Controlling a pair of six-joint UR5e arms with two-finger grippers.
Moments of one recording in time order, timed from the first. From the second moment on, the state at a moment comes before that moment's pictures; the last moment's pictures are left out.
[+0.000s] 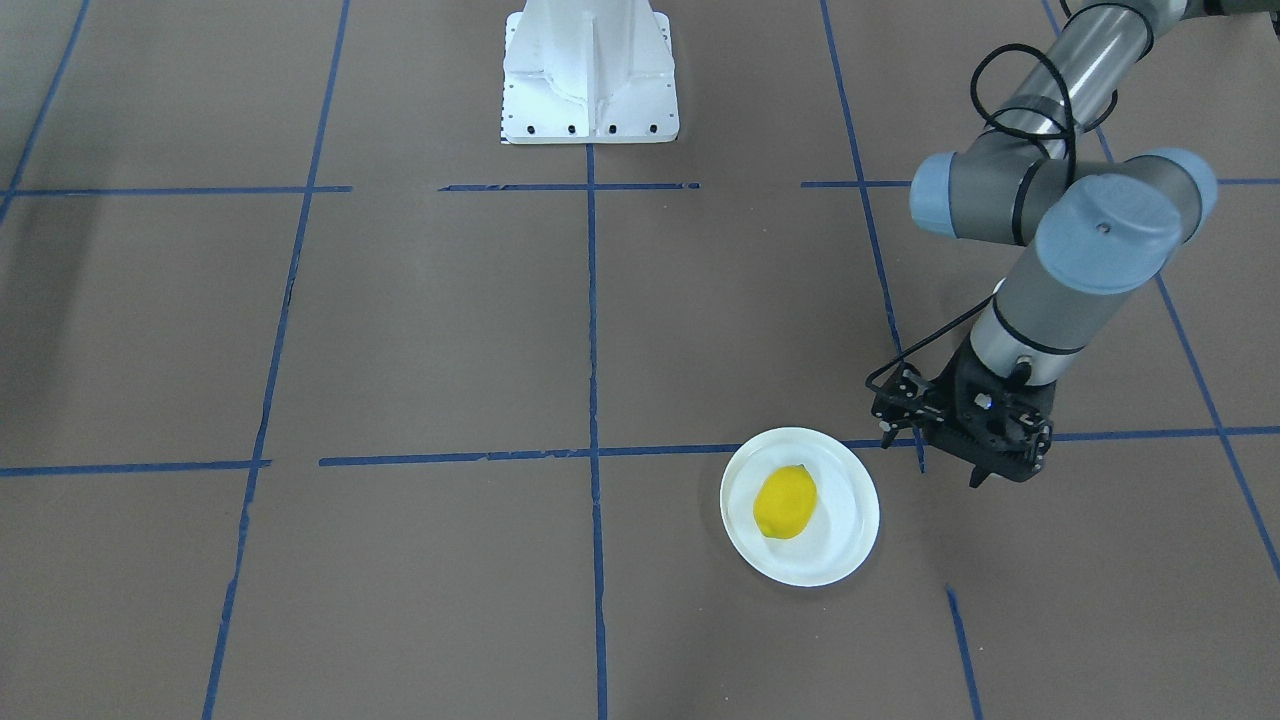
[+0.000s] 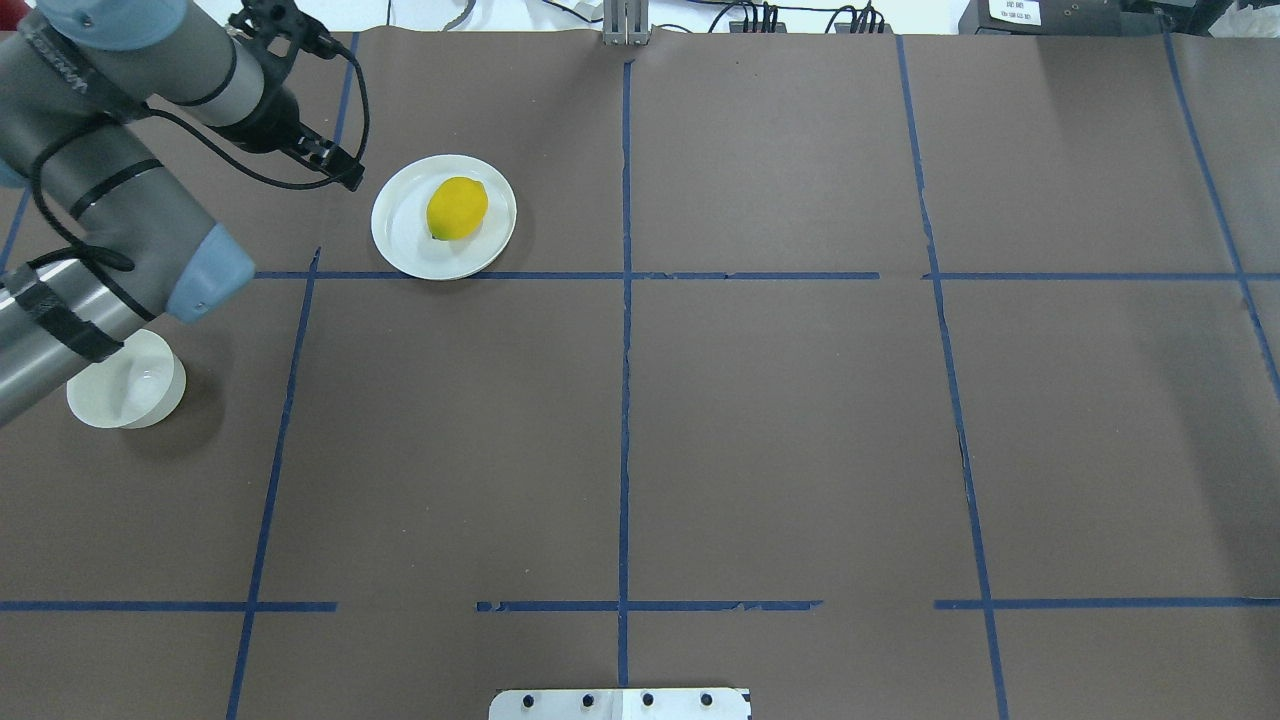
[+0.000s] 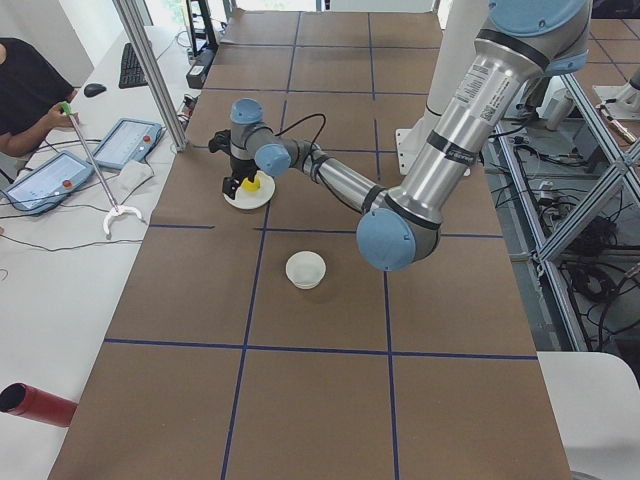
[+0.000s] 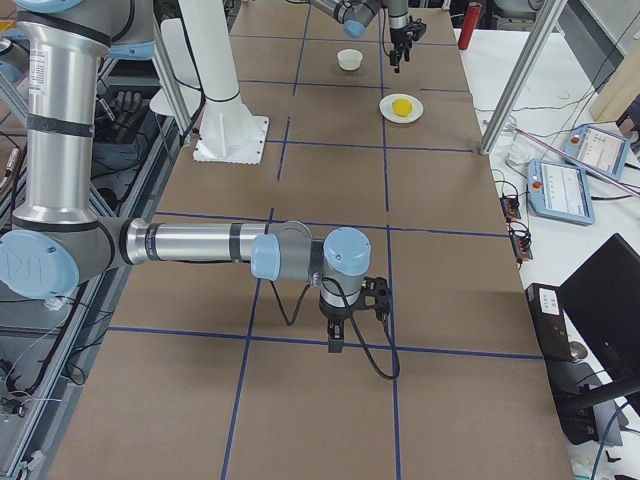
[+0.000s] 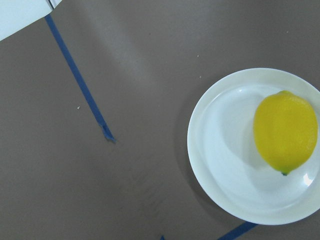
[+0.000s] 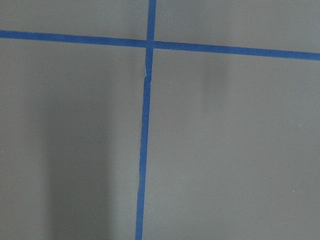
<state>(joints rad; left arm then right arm) -0.95 -2.17 -1.42 -1.92 -2.03 -0.40 1.54 -1.71 1.75 -1.64 2.28 -0.05</state>
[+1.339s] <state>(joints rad) -0.84 -2.36 -1.14 -1.98 -2.07 -0.44 1.54 -1.71 1.75 -1.64 2.28 -0.05</state>
